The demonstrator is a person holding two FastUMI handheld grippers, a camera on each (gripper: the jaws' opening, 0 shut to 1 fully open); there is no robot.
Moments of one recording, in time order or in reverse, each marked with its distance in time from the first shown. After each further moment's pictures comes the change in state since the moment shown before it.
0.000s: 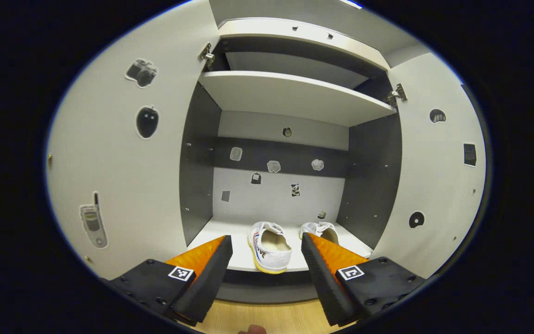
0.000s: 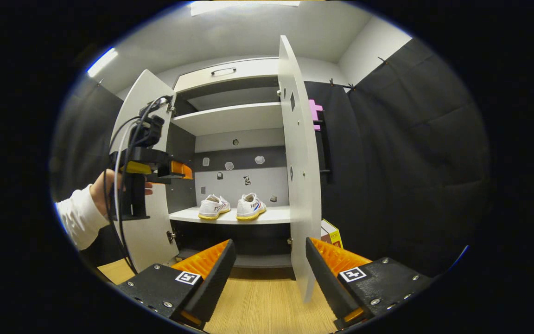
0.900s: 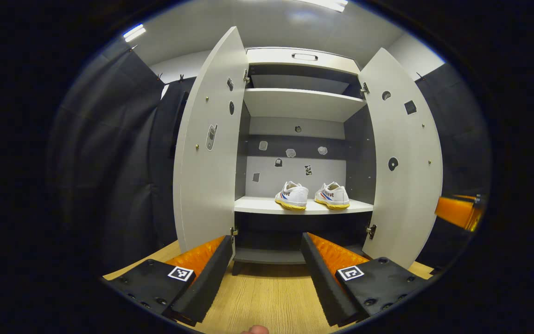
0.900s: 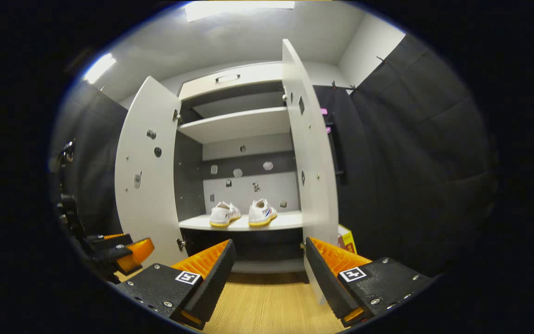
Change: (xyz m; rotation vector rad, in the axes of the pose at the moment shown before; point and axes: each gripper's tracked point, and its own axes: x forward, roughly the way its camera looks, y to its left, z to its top) left arm -0.182 0.020 -0.115 0.065 -0.085 0.099; right arm 0.006 0.004 0.021 0.034 -0.081 0.022
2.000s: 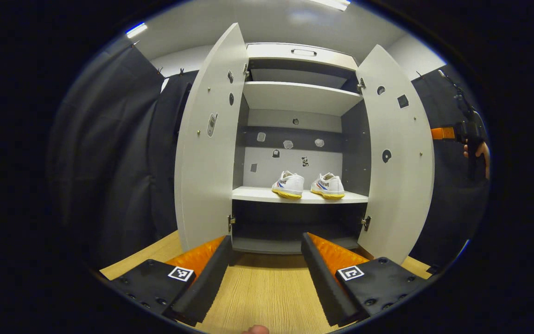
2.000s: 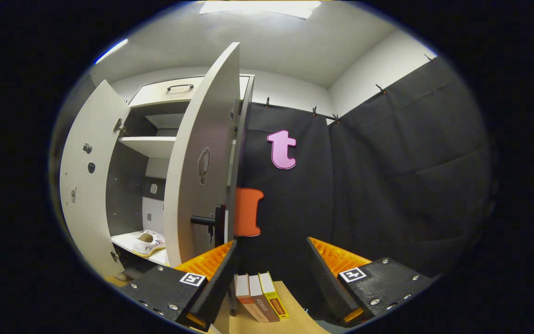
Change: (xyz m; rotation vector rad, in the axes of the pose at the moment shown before) left arm -0.011 0.004 -0.017 -0.034 0.044 -0.009; right arm 0.104 -0.146 0.132 -0.186 -0.056 -0.175
